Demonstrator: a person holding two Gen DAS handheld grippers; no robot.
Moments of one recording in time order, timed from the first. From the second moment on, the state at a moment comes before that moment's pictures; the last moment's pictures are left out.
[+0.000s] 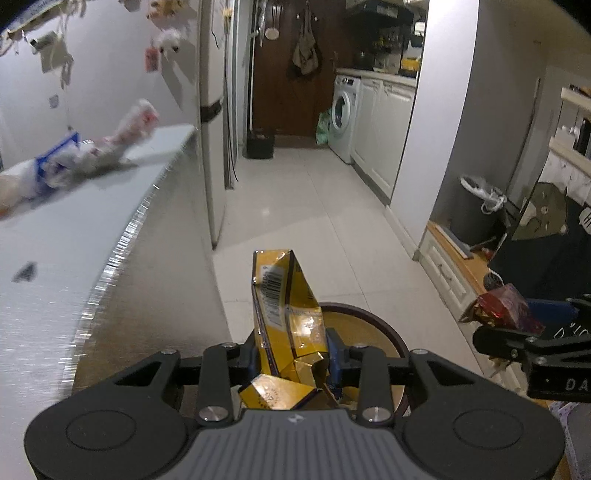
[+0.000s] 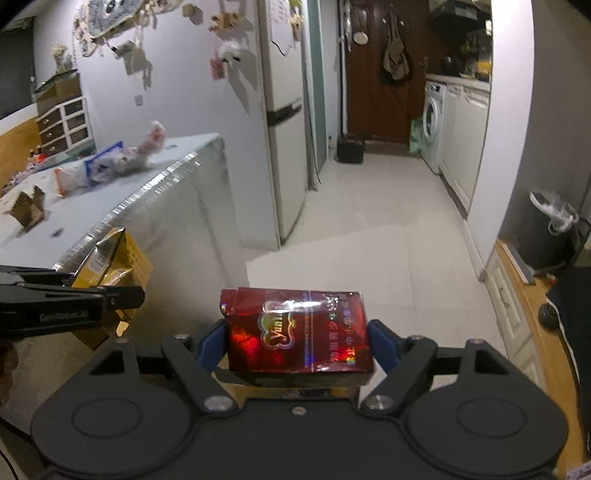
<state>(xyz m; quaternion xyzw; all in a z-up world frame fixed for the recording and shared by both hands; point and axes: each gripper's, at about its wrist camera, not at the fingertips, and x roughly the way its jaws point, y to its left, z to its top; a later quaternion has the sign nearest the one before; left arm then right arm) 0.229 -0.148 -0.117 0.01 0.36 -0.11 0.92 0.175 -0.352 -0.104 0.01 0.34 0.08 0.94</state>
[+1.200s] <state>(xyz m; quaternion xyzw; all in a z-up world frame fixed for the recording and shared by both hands) 0.369 -0.185 -0.287 -0.04 0.48 -0.17 0.86 0.332 -0.312 -0.290 0.00 0.57 0.17 0.80</state>
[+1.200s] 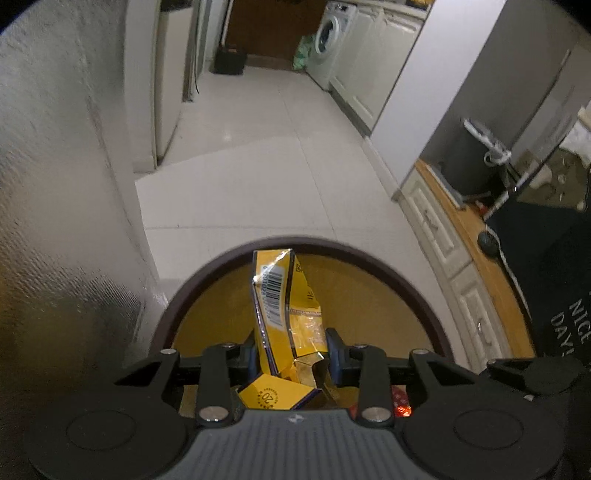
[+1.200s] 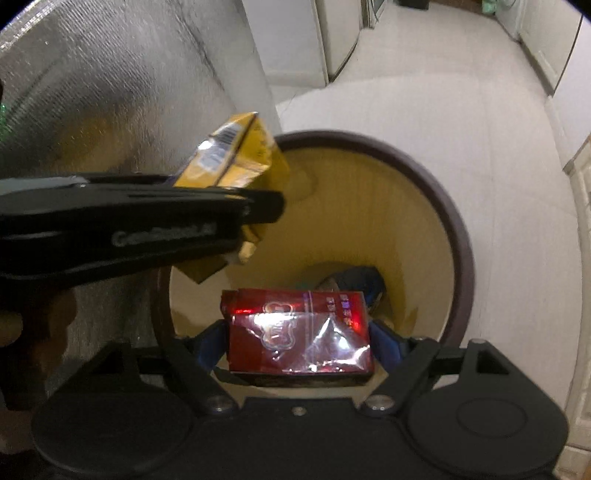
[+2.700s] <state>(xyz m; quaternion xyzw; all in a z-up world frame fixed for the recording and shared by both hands) 0.327 -0.184 -0.244 0.04 0.52 -0.15 0.84 0.290 -0.327 -0.247 -0.01 0.55 0.14 0.82</state>
